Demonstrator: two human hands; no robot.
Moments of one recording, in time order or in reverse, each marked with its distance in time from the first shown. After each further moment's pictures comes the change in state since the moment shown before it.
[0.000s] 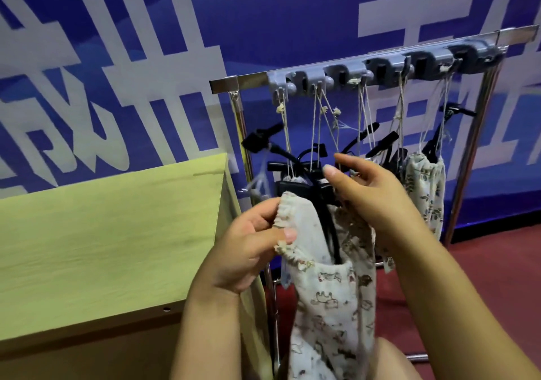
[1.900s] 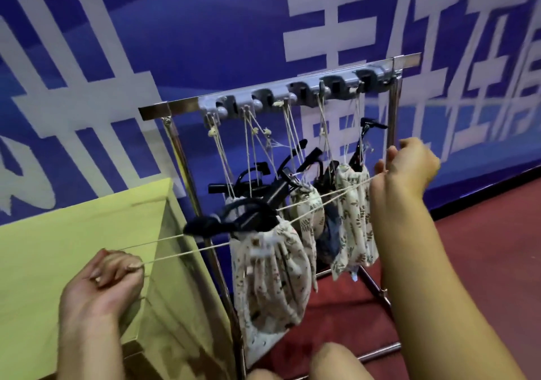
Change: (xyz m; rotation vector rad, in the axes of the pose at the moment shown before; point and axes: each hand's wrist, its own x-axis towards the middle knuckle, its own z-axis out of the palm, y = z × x) left_hand 0.000 -0.013 -0.121 -1.328 0.508 -0.016; right_hand 0.047 -0.015 -0.109 0.939 1.023 0.025
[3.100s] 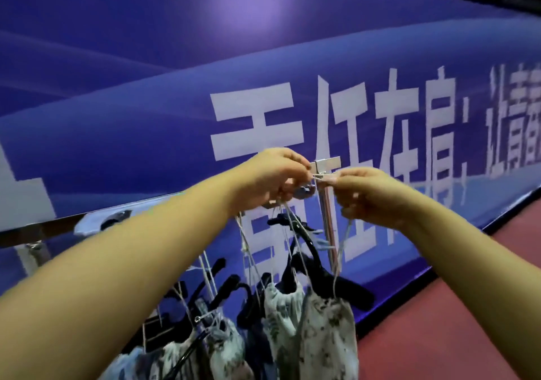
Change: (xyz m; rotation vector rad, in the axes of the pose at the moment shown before) left_hand 0.102 -0.392 0.257 1.916 -0.875 -0.052; right_hand 0.149 -0.123 0.071 -0.829 -1.128 0.048
